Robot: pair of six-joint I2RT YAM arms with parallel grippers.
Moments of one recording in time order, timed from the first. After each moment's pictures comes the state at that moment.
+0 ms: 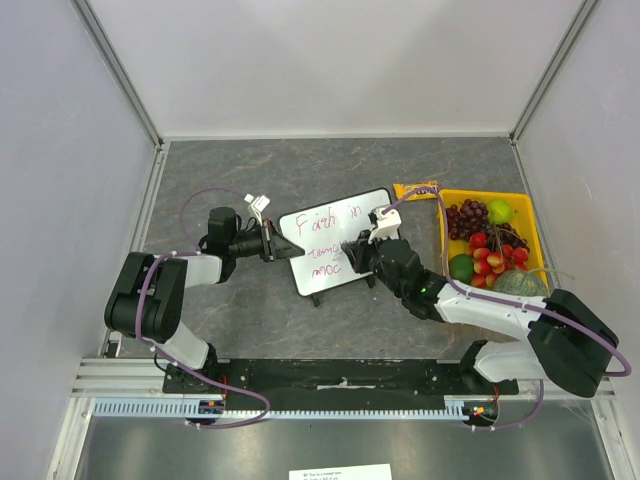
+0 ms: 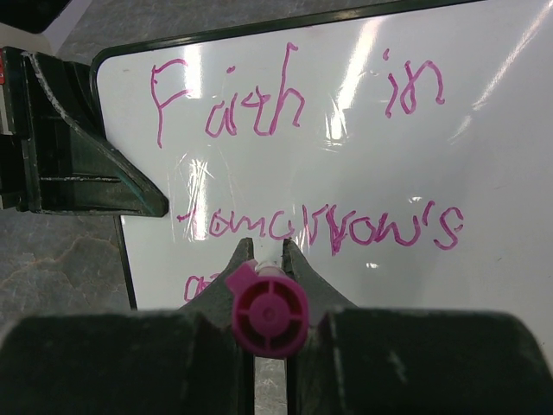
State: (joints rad) left arm -0.18 1.59 0.56 0.57 0.99 -0.56; right arm 0.87 1.28 0.57 0.44 0.31 0.43
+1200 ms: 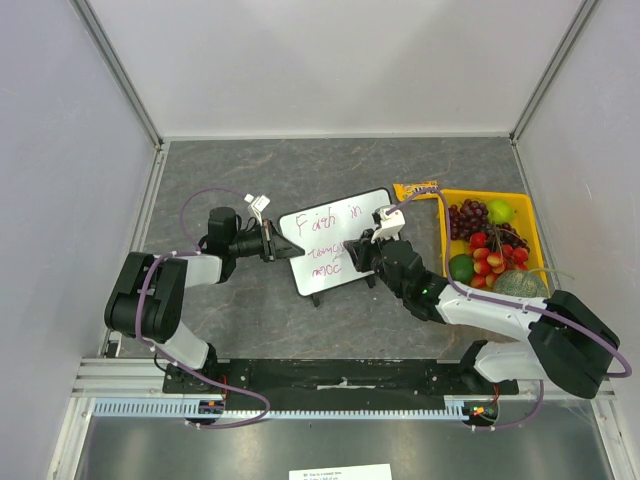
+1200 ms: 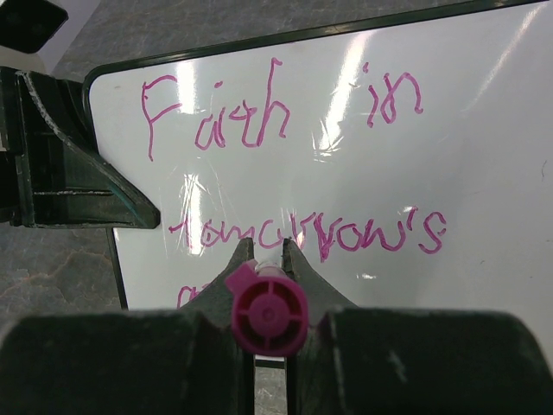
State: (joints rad) left arm -0.18 1.59 0.56 0.57 0.99 -0.56; right arm 0.86 1.27 0.54 0.49 0.34 0.43
